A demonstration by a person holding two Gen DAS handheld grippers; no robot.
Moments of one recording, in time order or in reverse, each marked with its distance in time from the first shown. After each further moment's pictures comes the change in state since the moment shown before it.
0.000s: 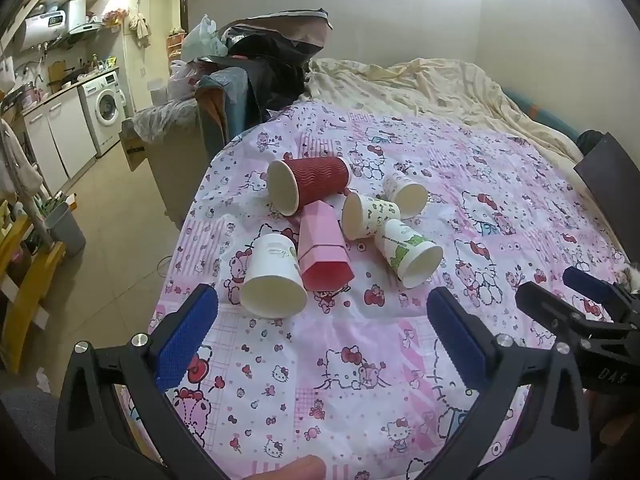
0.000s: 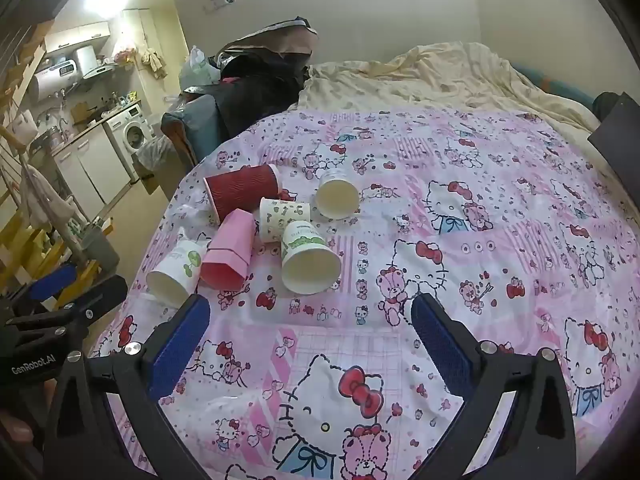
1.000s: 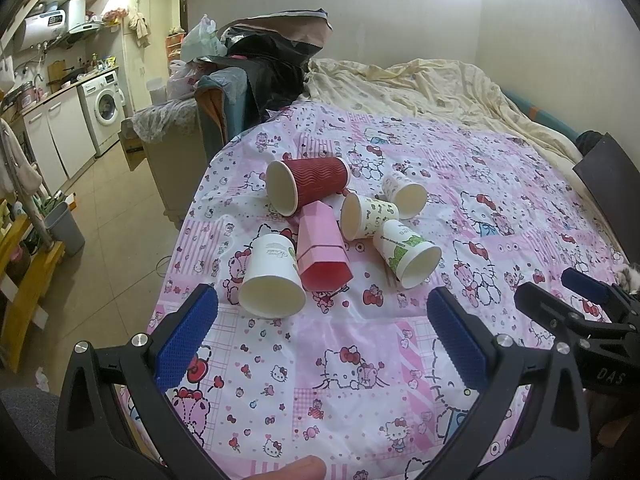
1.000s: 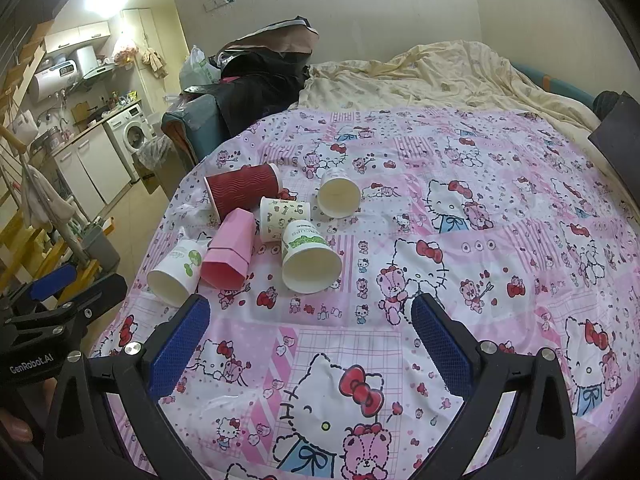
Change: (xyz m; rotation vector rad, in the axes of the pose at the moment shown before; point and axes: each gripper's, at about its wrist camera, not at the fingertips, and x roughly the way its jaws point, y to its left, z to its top) left arm 0.001 0.004 -0.002 -0.006 0.001 0.002; right arm -0.001 0.000 0.000 0.003 -0.016 0.009
